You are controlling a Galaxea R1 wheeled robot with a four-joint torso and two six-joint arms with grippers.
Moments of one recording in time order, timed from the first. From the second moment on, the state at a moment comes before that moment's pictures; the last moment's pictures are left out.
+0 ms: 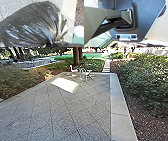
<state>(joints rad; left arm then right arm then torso) 0.95 2.65 -2.29 -0.64 0.18 0.39 -1.60 3.09 -2.73 -0.19 0.14 0.39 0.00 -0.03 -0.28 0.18</state>
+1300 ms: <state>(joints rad) 0.77 2.57 -2.37 -0.76 0.42 0.40 -1.60 3.09 -2.74 -0.19 0.14 0.39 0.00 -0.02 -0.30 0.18</state>
